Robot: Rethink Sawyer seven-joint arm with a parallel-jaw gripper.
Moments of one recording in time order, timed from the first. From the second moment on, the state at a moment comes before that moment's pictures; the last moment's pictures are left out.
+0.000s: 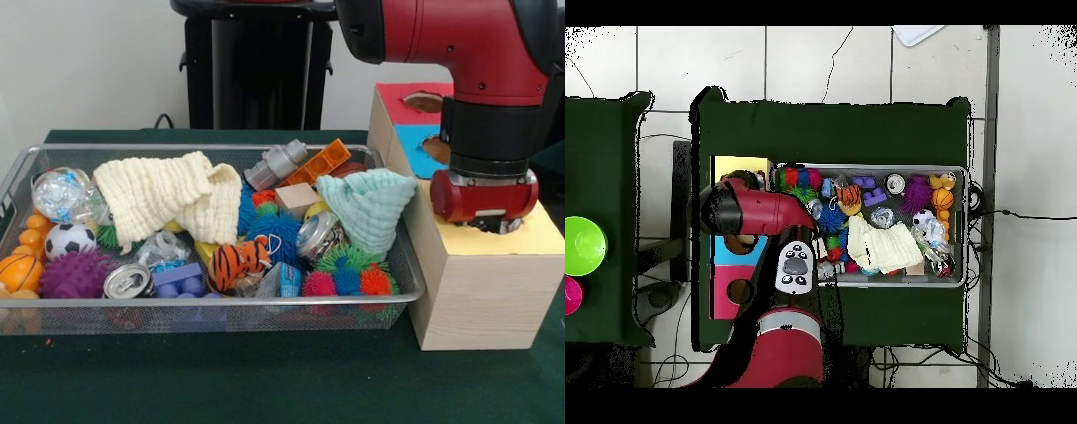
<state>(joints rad) 0.11 -0.41 -0.08 1.48 0.20 0.19 1.49</state>
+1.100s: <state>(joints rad) 0.19 -0.69 -0.20 1.50 0.20 0.57 1.49</state>
